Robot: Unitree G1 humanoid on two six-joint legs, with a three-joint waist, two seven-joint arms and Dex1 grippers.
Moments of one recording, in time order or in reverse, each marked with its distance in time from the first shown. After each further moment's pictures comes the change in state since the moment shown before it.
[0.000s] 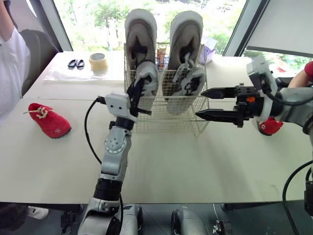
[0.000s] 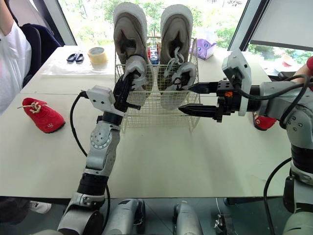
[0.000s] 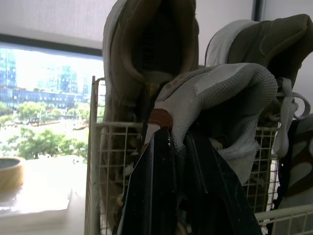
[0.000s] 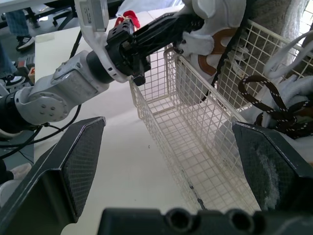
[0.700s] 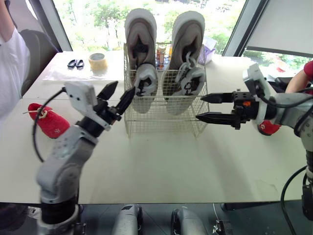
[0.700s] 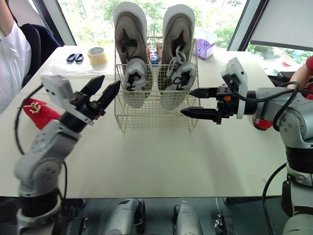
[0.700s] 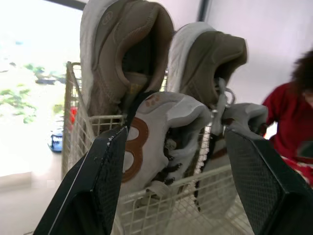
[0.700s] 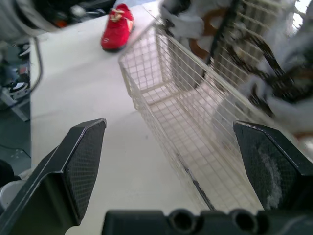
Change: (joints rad) left arm 0.119 0.468 0.319 -0.605 -0.741 0.826 -0.129; right arm 0.080 0.015 0.034 0.145 -0.101 -0.109 0.033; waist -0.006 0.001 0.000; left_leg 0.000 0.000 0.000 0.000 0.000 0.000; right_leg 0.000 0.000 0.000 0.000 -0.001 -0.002
